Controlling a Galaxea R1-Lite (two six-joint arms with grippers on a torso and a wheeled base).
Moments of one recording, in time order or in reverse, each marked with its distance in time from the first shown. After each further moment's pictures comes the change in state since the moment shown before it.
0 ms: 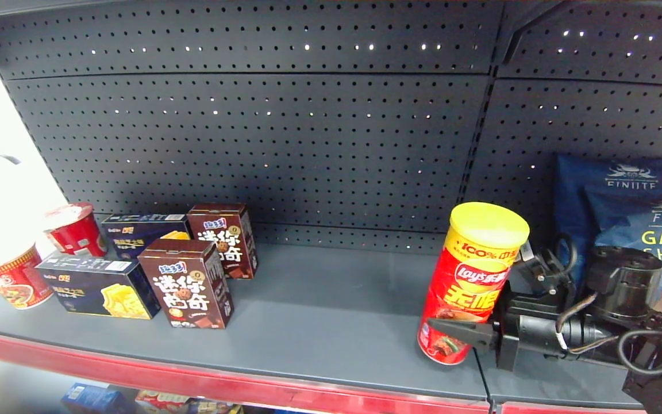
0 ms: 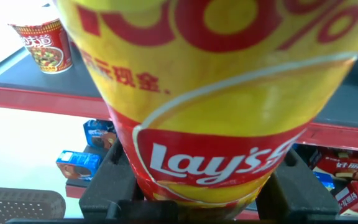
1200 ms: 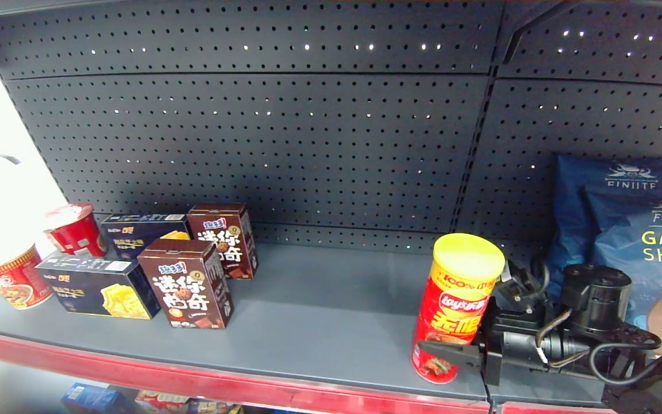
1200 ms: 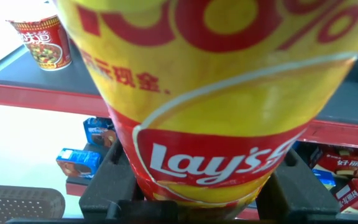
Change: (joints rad) left arm 0.000 -0.001 0.011 0.000 0.001 0.000; right arm 0.013 0.115 0.029 -0.083 -0.004 -0.023
